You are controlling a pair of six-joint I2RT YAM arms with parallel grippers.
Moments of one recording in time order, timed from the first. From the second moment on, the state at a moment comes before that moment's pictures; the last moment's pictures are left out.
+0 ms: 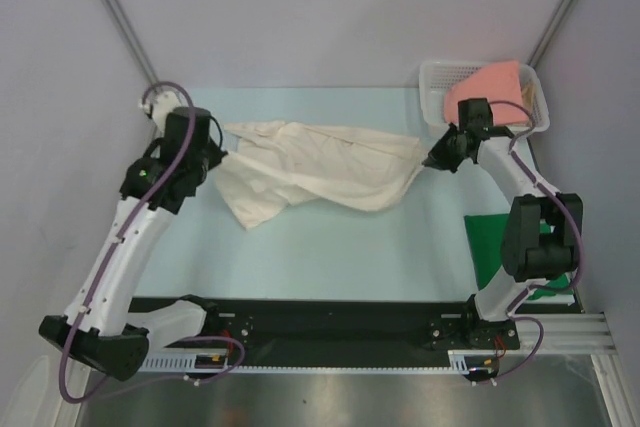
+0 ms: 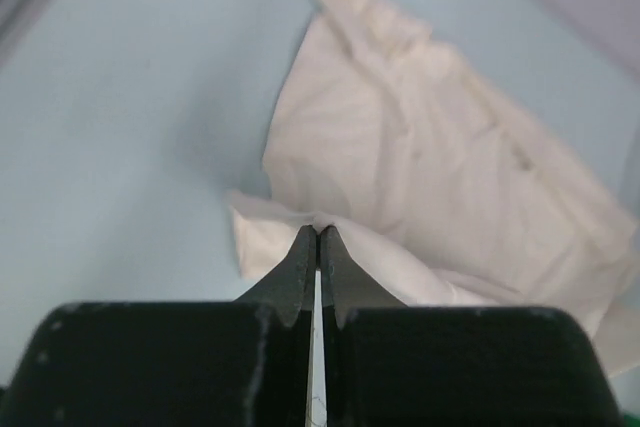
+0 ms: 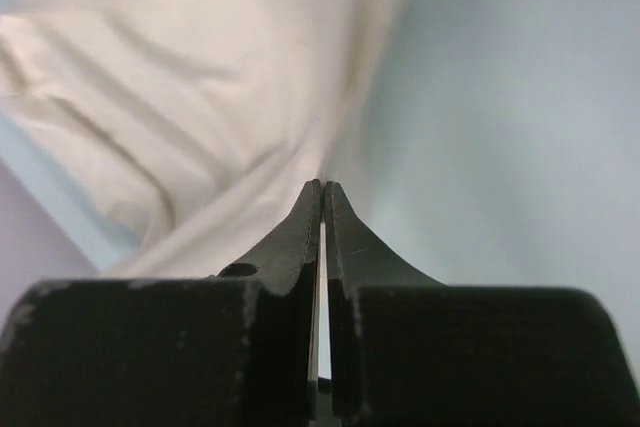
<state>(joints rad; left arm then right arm) -0.36 1.11 1.26 -0.90 -0.47 -0.76 0.05 1.67 1.21 -0.58 -0.18 0.75</state>
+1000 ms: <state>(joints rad) -0.41 0.84 2.20 -0.56 -0.15 0.03 0.26 0.85 1.74 -0.73 -0.08 0.65</state>
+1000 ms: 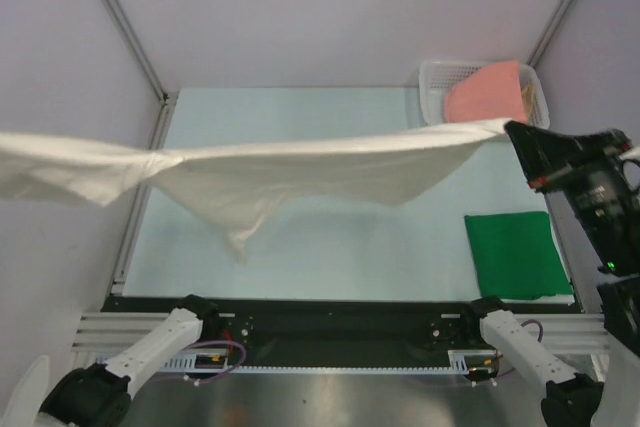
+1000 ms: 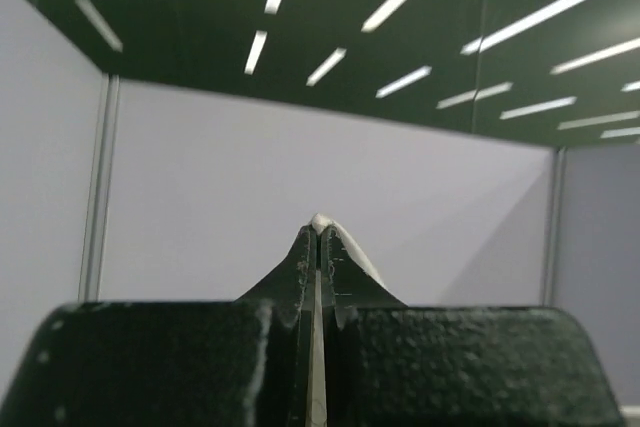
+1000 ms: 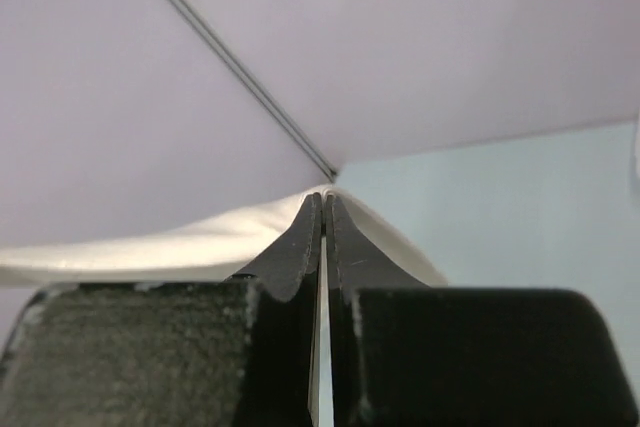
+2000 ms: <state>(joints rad) -0.27 1.81 1.41 -0.14 -0.18 0.10 0.06 1.67 1.24 -0.34 0.02 0.55</state>
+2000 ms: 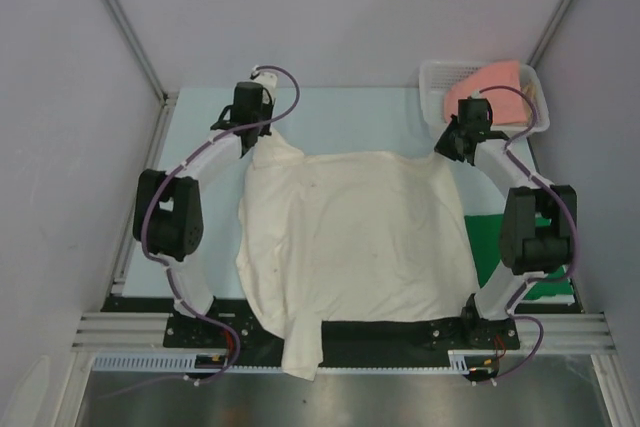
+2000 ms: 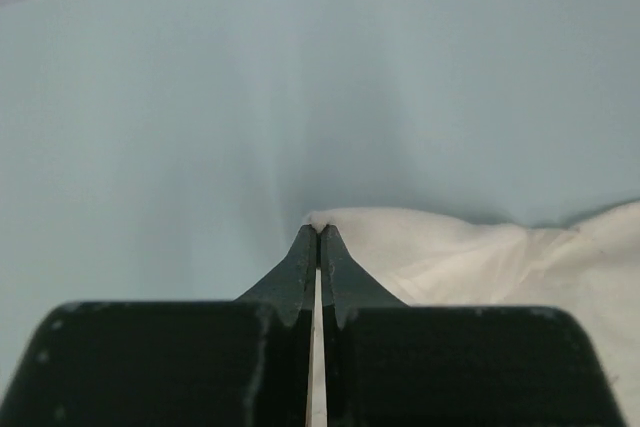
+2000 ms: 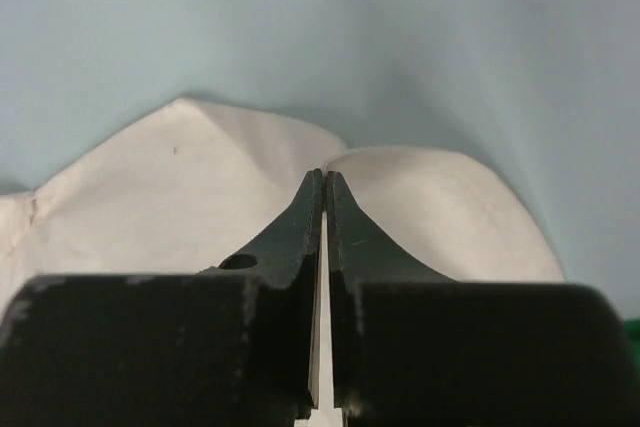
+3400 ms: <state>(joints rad) -0.26 0.78 1.94 -0.13 -0.17 0.11 -0.02 0.80 1.71 -0.46 -0.28 0.54</state>
